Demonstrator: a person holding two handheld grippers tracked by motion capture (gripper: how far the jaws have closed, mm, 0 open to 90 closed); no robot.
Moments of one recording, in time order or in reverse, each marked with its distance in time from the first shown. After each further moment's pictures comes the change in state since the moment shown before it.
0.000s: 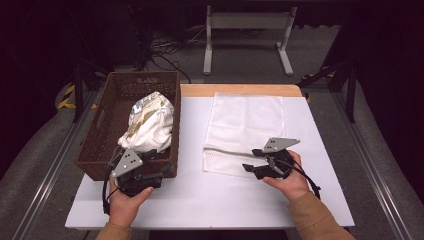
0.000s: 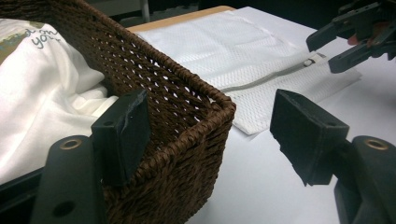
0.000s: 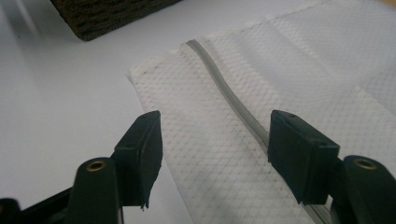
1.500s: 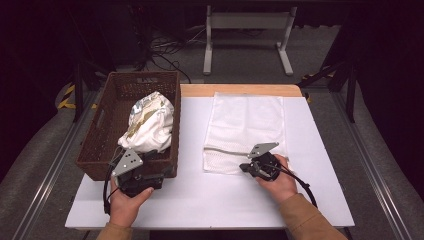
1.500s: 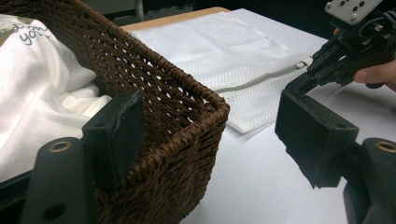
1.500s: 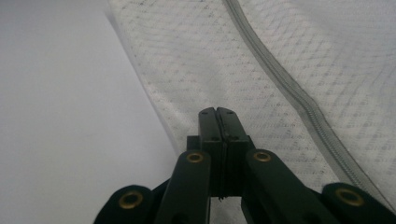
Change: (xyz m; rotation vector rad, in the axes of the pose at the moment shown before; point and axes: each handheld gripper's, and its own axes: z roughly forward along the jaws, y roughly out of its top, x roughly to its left) left arm 0.000 0.000 0.002 -0.006 -0.026 -0.023; right arm 0.002 -0.013 0.042 0.168 0.019 -0.025
